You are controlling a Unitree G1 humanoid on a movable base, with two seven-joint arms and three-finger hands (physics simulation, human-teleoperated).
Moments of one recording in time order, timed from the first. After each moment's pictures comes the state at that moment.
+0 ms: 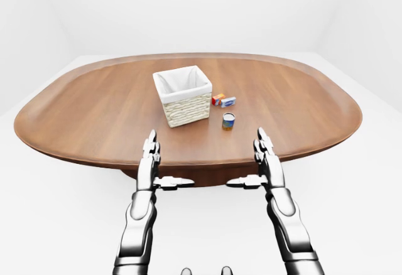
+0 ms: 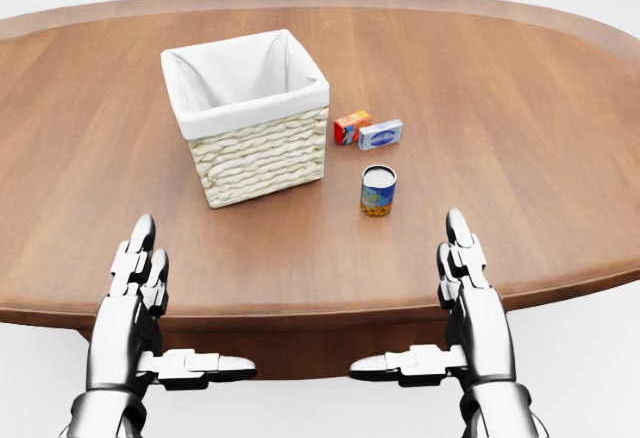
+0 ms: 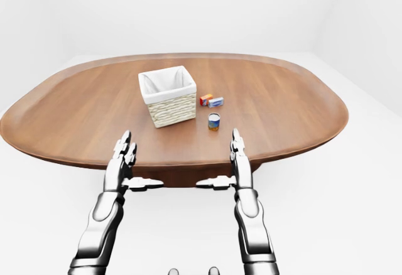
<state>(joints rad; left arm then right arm) -0.01 0.01 0.02 0.01 -0.01 0.00 -0.02 0.01 0.00 0.00 -0.01 -0.01 0.00 0.01</state>
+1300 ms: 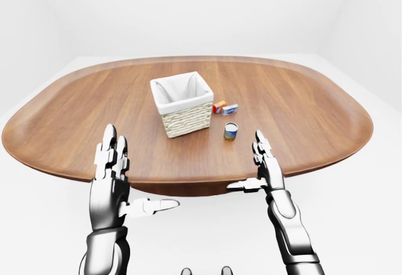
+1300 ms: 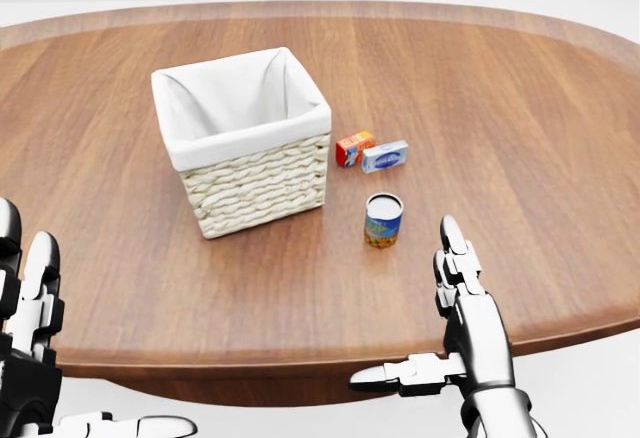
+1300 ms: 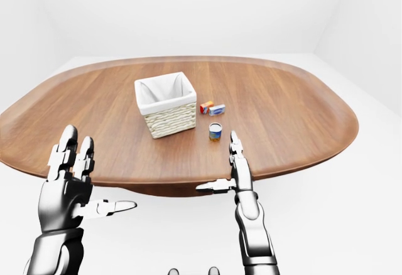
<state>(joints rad) 0.37 -0.04 0.07 -0.66 0.00 -0.01 -0.07 0.03 -0.01 0.00 0.00 -0.04 0.00 0.04</state>
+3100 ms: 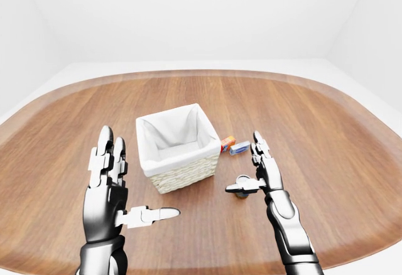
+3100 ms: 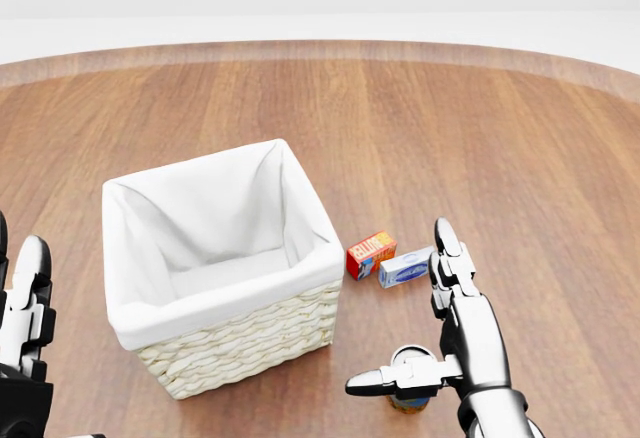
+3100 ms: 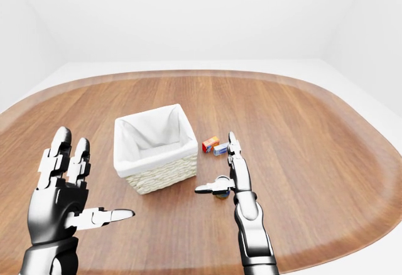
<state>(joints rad) 0.45 -0.04 0.04 -0.74 -0.01 -0.04 -0.08 0.03 -0.01 0.01 0.01 -0.04 -0.01 0.05</state>
